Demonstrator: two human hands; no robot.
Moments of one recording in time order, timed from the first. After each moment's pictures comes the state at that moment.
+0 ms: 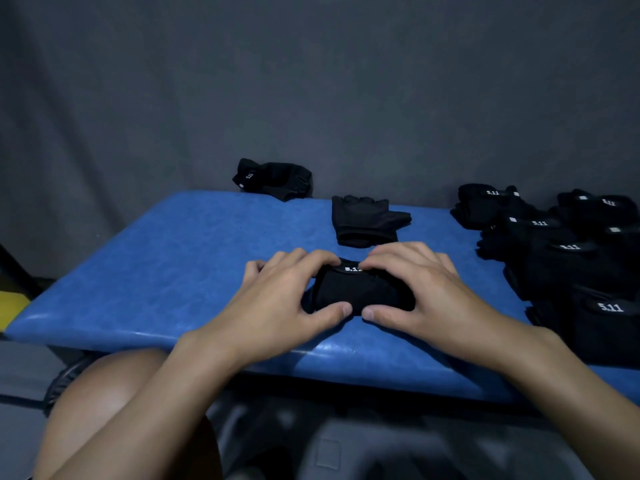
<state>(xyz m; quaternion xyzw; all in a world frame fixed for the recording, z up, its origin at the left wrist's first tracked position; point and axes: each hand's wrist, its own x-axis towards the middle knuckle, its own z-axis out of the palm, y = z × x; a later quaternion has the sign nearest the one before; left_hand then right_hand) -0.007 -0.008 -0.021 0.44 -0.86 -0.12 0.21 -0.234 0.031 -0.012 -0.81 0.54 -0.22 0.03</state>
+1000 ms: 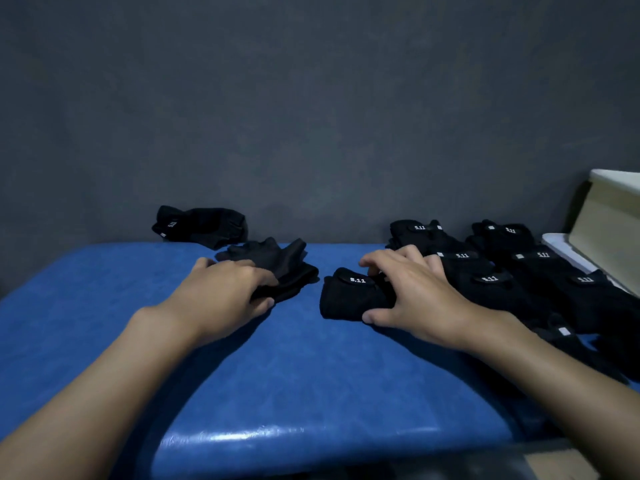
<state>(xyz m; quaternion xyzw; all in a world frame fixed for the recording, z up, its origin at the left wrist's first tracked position) -0.034 -0.113 0.003 0.41 -0.91 0.04 0.08 -0.290 -0.004 0.014 -0.72 0.68 -0.16 -0.04</state>
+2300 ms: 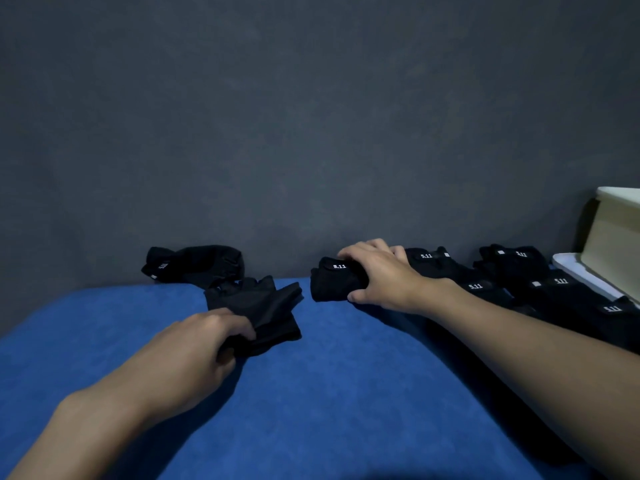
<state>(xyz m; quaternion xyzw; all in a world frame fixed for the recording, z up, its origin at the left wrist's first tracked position) -0.004 -0.120 0.004 0.41 -0.90 -0.09 0.12 -0.317 -0.120 0.017 -0.72 0.67 -0.17 -0.04</state>
